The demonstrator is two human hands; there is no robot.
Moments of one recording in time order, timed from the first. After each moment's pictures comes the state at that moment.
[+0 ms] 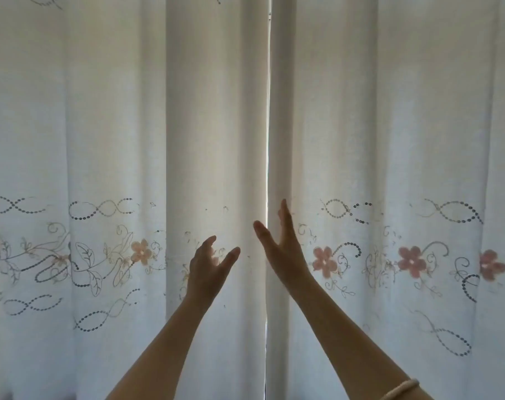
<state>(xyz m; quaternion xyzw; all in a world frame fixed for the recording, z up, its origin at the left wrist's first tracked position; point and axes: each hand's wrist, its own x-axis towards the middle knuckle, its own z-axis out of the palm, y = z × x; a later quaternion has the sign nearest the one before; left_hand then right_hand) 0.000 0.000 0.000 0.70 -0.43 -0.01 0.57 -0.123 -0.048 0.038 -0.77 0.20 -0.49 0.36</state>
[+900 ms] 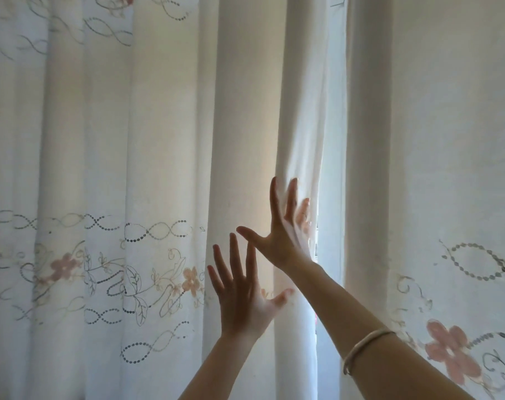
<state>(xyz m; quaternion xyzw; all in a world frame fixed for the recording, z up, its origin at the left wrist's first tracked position) 0.066 -0.071 -0.004 0.79 -0.32 0.40 0.35 0.032 -0.140 0.088 -0.87 0.10 -0.47 0.12</state>
